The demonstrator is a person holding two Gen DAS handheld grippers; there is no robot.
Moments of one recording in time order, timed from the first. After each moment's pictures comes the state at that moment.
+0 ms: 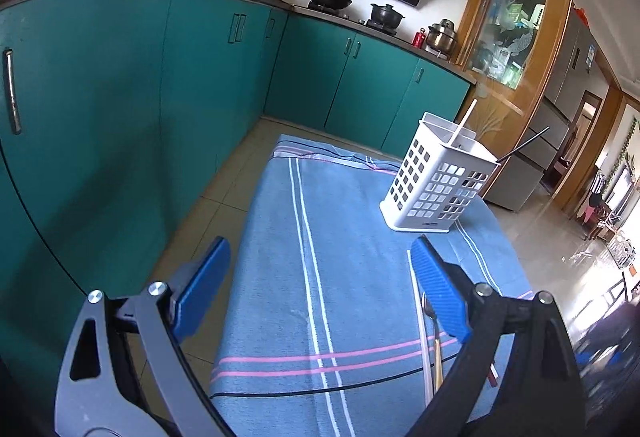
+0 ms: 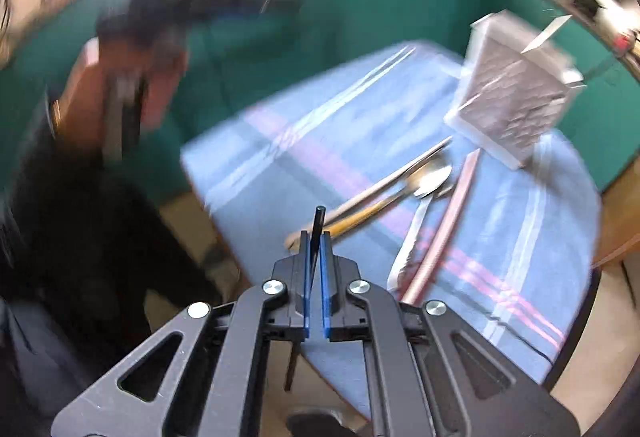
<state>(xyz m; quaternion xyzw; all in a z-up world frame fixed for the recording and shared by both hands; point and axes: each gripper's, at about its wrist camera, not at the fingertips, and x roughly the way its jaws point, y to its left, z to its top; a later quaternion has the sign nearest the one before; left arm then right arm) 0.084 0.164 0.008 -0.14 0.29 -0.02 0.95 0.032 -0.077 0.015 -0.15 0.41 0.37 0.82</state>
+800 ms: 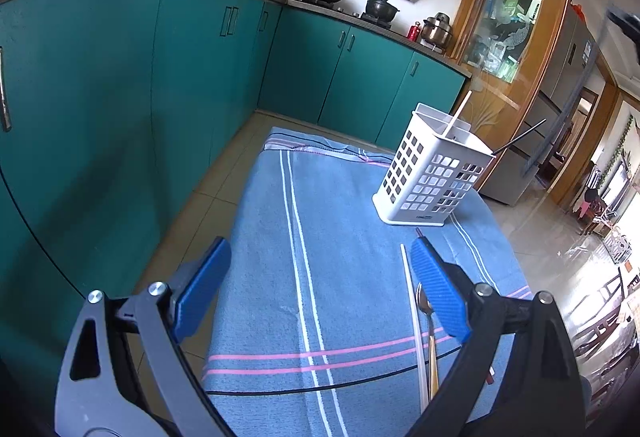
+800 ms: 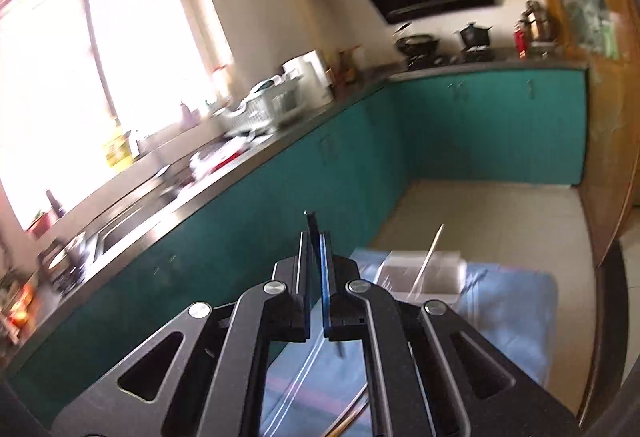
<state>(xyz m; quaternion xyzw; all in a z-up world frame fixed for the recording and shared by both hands) 0.090 0.155 0.000 -0.14 0.30 -0.03 0.94 0.166 -0.133 0.275 0.10 0.24 0.28 0.92</state>
